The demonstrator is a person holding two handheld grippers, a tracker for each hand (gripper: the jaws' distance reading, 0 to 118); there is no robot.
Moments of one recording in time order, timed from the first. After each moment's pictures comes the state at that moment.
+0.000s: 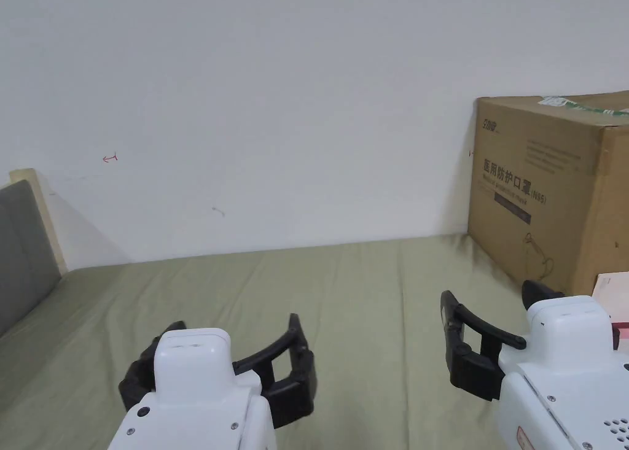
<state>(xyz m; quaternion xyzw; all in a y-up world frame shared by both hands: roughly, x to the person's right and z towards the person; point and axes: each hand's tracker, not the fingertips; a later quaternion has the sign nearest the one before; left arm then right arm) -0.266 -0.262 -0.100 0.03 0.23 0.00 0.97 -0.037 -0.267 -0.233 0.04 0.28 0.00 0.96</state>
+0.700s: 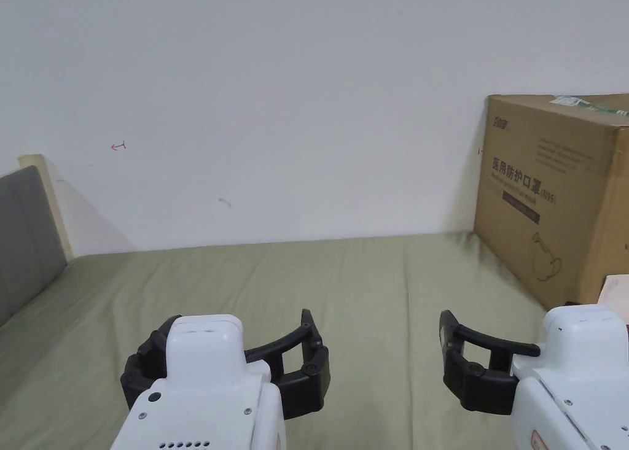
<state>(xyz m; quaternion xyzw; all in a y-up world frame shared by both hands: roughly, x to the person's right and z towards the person) -0.268 -0.262 -0.096 0.02 0.24 0.01 0.97 -0.039 -0.273 -0.232 0.01 0.28 -0.01 0.96</state>
